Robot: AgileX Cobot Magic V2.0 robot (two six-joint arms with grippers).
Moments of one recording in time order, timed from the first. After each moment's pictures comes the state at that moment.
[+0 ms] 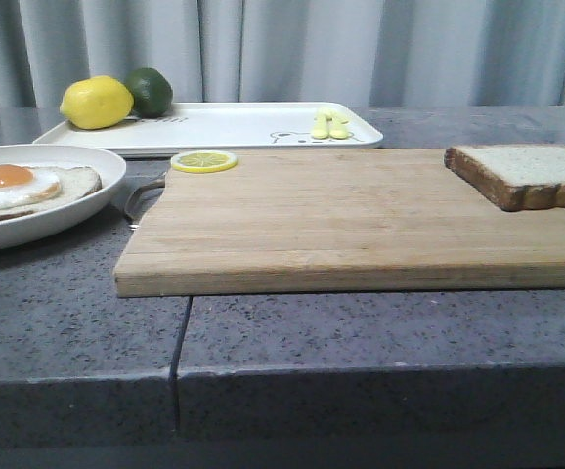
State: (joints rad) left arm 0.04 0.72 -0.91 -0.55 1.11 0.22; right arm -0.31 1.14 -0.65 1.24 0.50 -0.96
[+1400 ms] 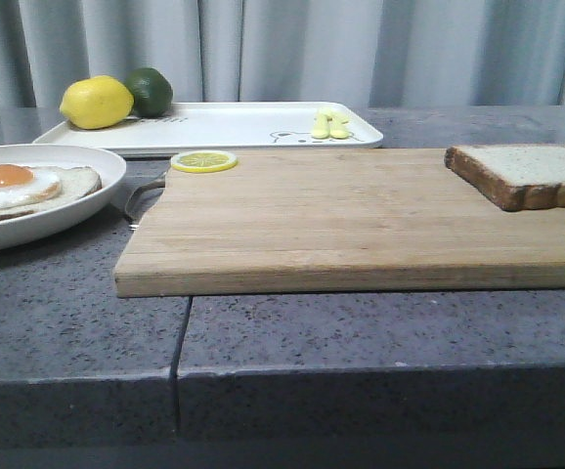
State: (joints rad) left arm 0.04 0.72 -0.91 -0.55 1.11 0.22; right arm -0.31 1.36 -0.65 1.46 0.49 -1.15
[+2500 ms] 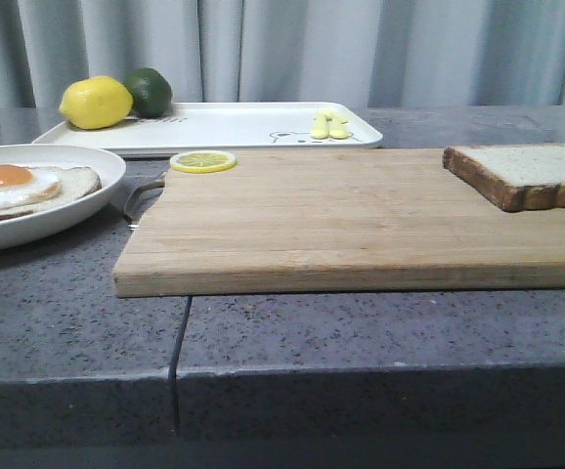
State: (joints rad) left arm 0.04 0.72 -0.91 -0.55 1.11 0.22; right arm -0.31 1.48 -0.66 1.51 0.63 -1.15
